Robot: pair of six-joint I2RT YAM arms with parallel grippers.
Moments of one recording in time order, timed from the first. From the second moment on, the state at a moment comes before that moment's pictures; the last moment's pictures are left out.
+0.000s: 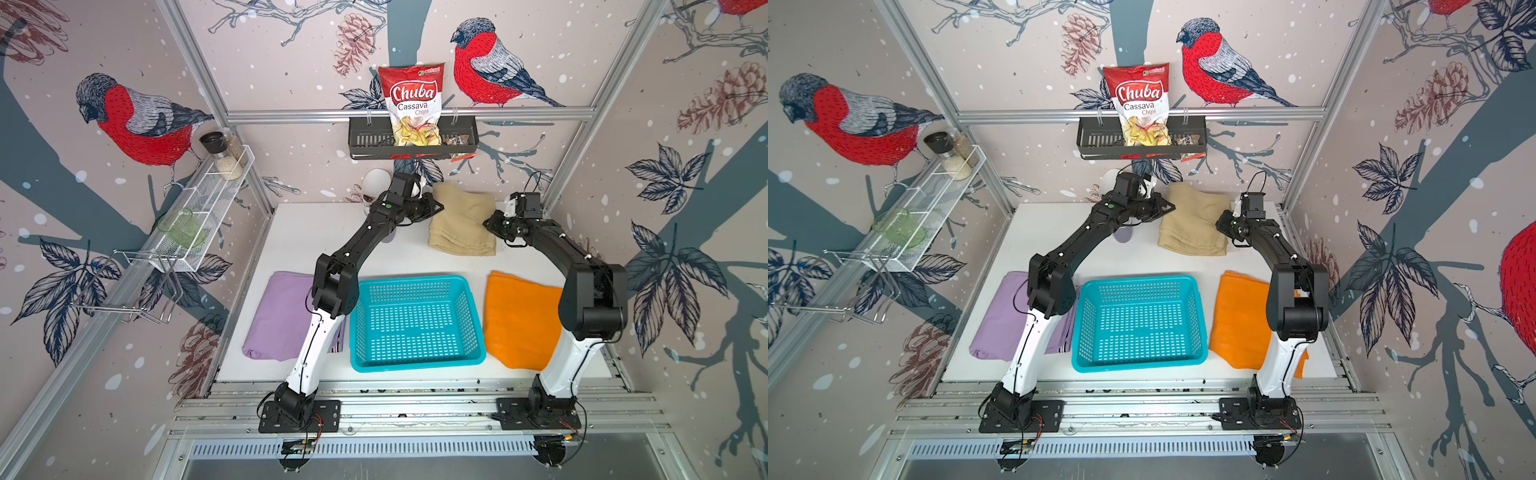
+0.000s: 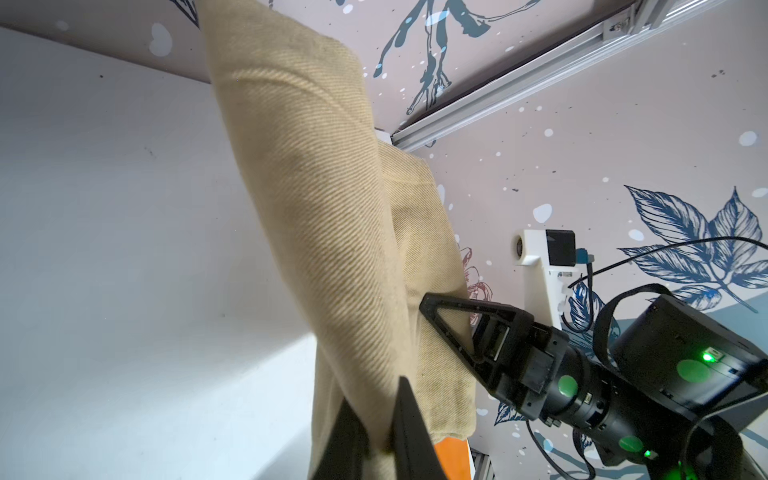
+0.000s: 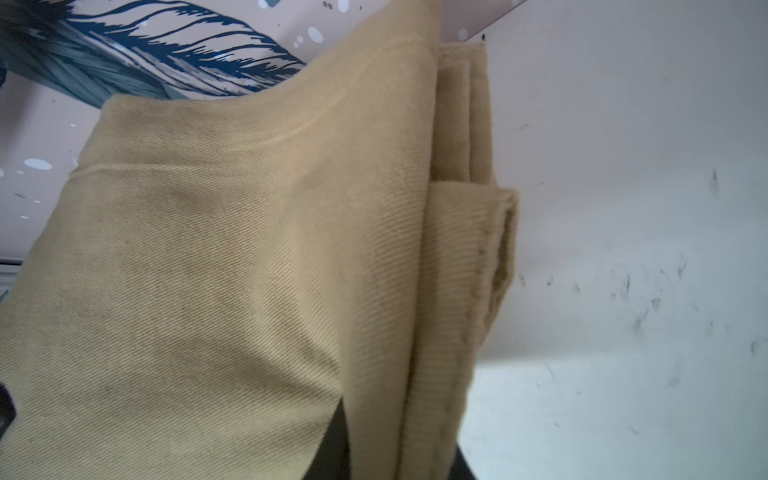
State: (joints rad) left arm -0.50 2.41 2.33 -0.42 0.58 -0.76; right arm 0.07 1.85 1.45 -0.35 -0.31 0.47
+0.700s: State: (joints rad) left arm -0.51 1.33 1.09 -0.36 0.33 -0.68; right arm 0.62 1.31 1.09 -0.49 -0.04 0.53
